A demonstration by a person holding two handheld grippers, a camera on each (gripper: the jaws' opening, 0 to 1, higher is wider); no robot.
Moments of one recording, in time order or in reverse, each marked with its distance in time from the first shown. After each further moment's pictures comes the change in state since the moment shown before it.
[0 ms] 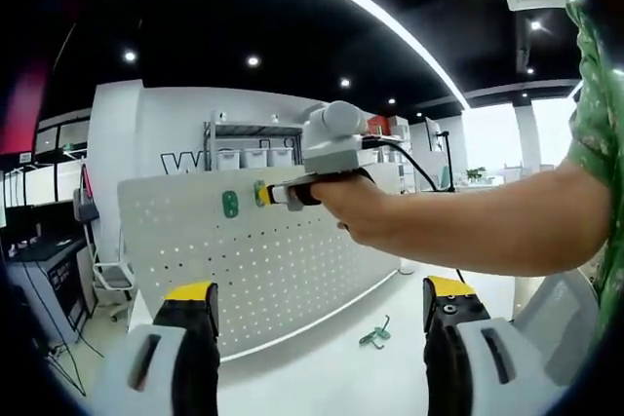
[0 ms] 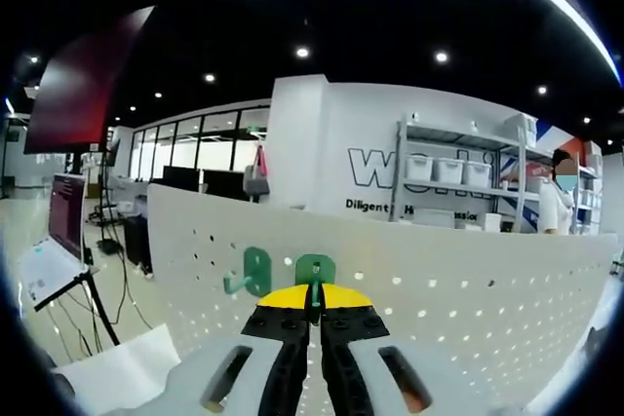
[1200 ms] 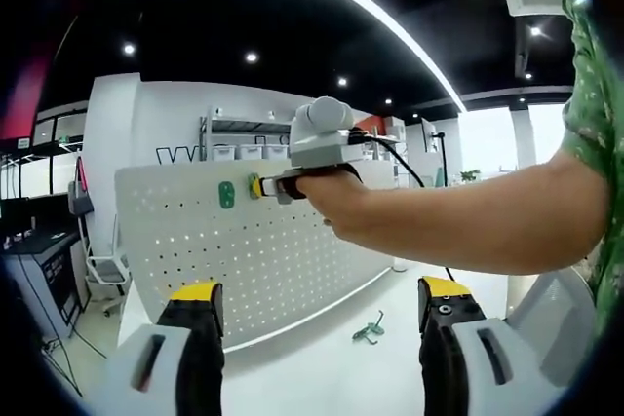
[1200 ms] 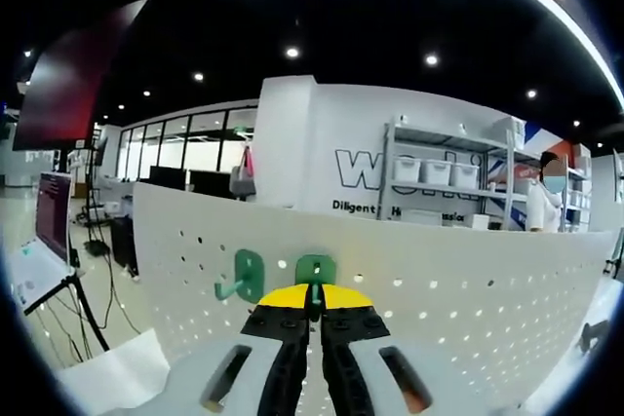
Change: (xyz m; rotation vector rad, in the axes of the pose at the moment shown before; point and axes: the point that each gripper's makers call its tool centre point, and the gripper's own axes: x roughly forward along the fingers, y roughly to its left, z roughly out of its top) left arm -0.003 -0.001 -0.012 -0.023 0.008 -0.030; right arm 0.007 -0.003 -0.001 -0.002 -0.007 -0.064
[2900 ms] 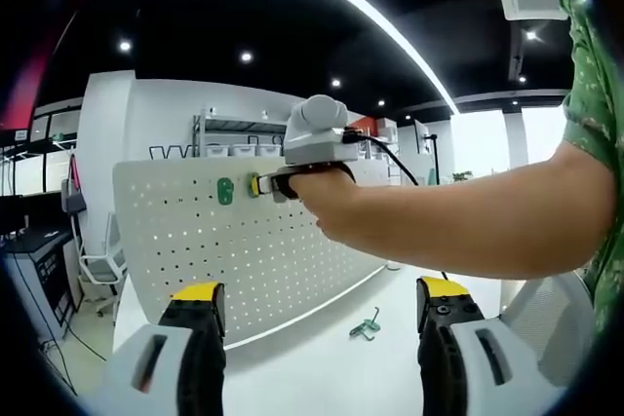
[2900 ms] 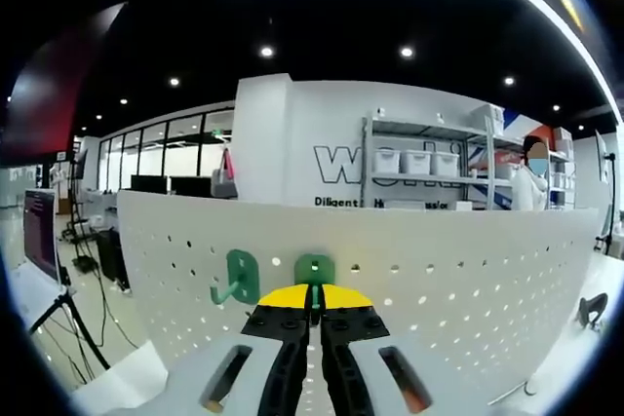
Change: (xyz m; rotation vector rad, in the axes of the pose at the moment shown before) left arm -0.005 0.006 -0.004 -0.007 -0.002 -0.041; right arm -0.001 -0.002 -0.004 0.068 0.012 -0.089
